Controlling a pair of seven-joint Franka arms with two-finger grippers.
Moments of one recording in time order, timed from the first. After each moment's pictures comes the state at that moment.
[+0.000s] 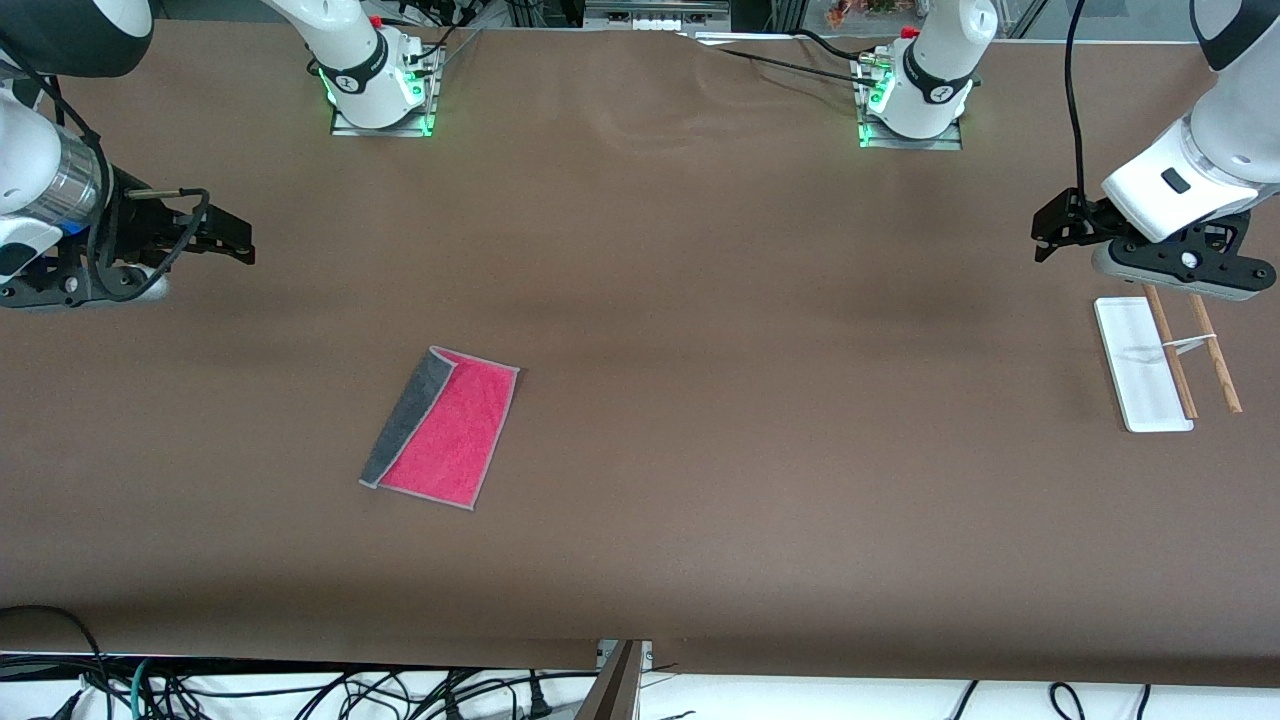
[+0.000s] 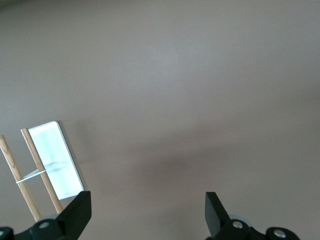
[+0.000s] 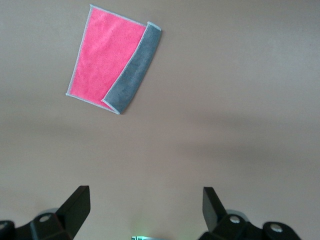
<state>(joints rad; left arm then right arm) -0.06 0.00 -0.04 -1.68 0.07 1.63 0.14 0.17 0.11 -0.08 -1.52 0.02 1.51 -0.01</state>
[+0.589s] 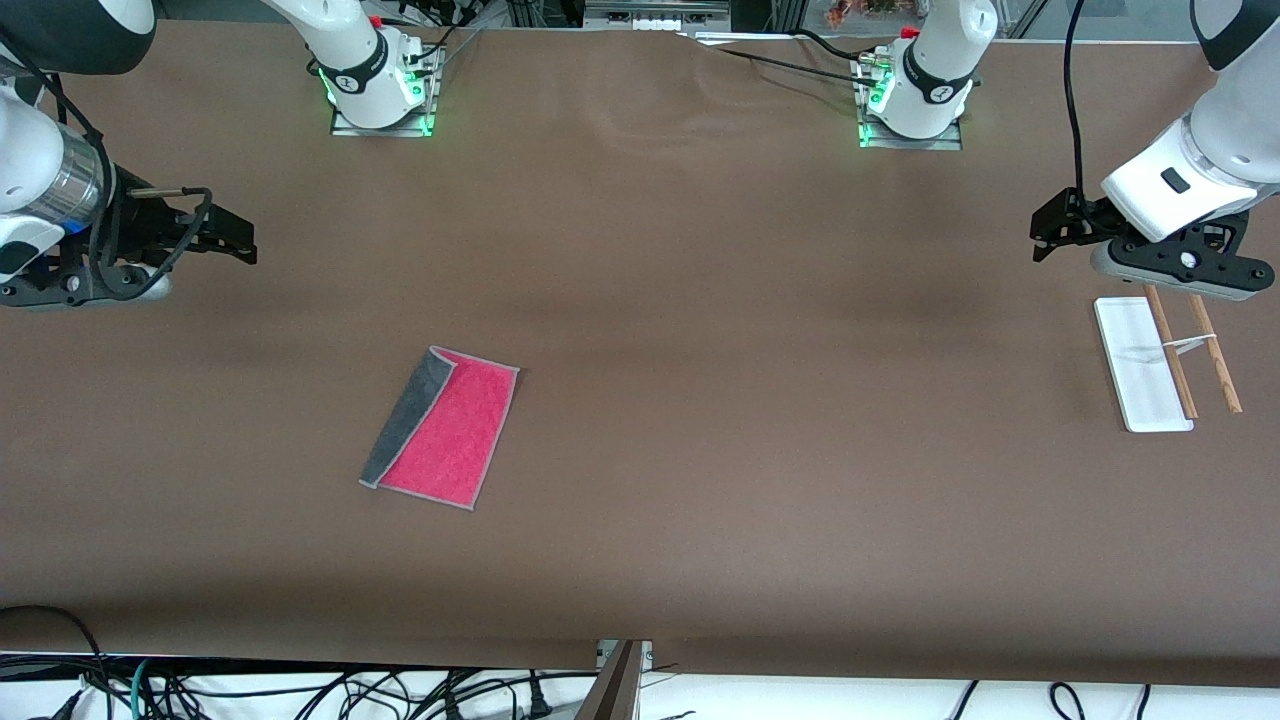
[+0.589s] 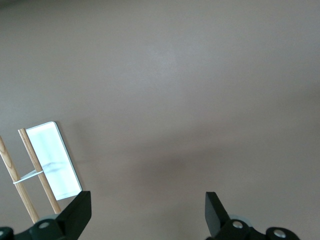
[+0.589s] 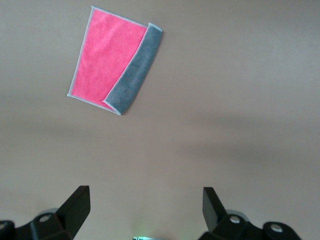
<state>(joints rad) -0.06 0.00 -0.04 -1.68 0.06 1.63 0.14 0.17 0.11 -0.07 -1.52 0.02 1.51 0.00</state>
